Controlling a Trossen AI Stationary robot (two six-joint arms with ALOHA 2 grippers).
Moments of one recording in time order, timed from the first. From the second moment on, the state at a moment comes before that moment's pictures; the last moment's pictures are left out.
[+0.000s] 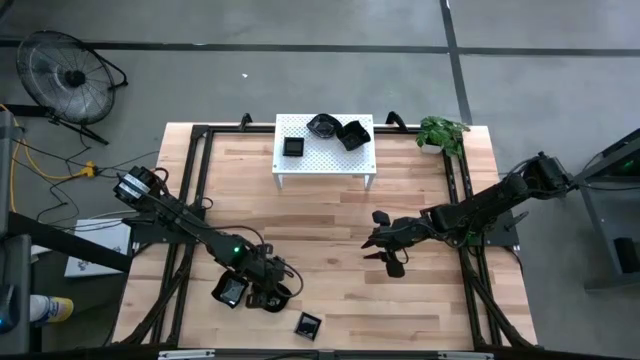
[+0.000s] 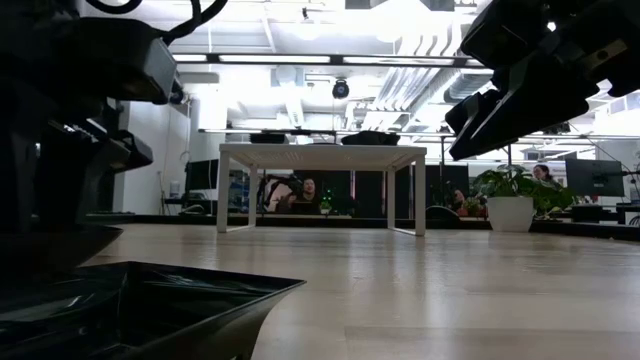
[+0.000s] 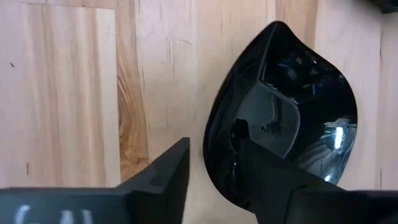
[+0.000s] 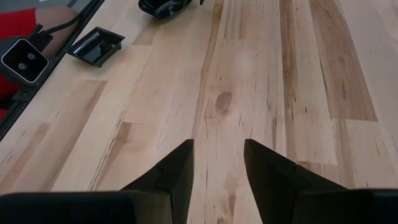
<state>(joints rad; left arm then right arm) -0.54 1.63 0.87 -0.37 0.01 -0.55 0.29 1.33 0.50 0.22 0.01 0.18</state>
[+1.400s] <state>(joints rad) -0.56 1.61 0.98 -0.37 -0.57 -0.30 0.33 1.33 0.50 0.26 0.15 0.17</state>
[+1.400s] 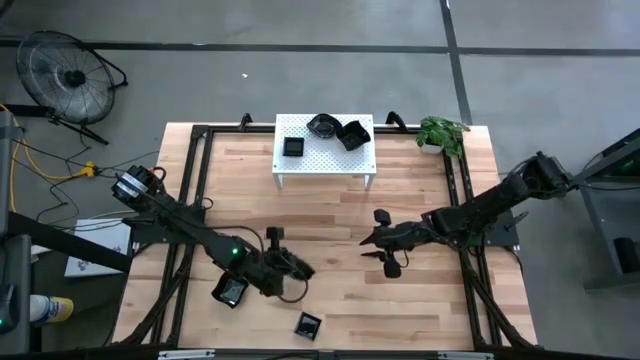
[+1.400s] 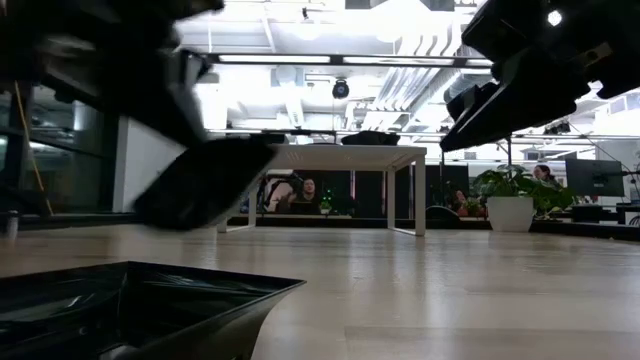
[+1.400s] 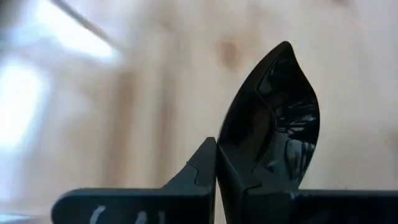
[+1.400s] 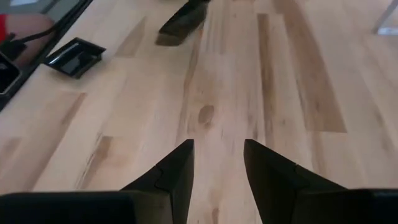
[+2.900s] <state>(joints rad) -0.45 1.67 1.05 0.22 -1.48 0.24 0.30 1.69 0.54 1.37 0.67 -0.16</state>
